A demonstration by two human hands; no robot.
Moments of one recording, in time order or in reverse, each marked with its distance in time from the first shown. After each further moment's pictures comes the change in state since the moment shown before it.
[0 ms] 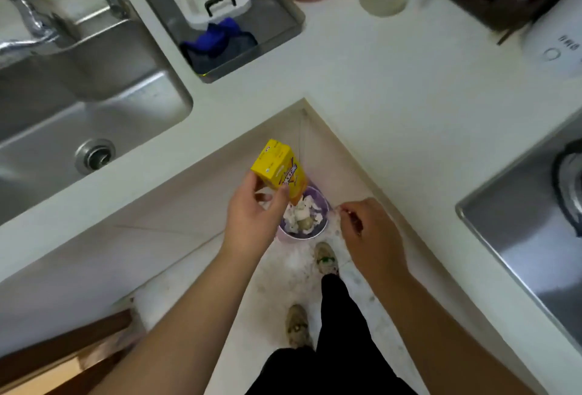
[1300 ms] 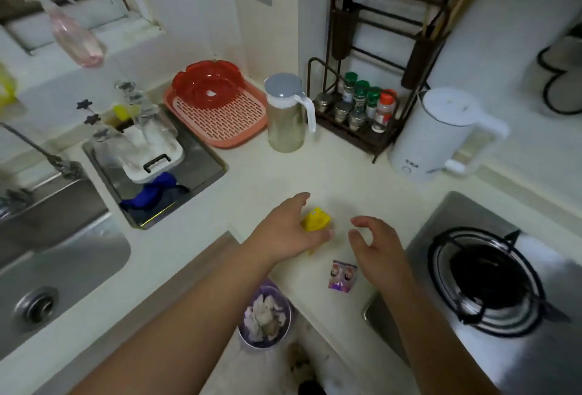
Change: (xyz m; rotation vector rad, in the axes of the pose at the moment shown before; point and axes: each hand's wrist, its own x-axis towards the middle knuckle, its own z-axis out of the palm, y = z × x) left_hand 0.099 0.229 0.145 0.514 -0.644 0.222; right_hand 0.129 0.037 -0.204 0.204 0.216 0.183
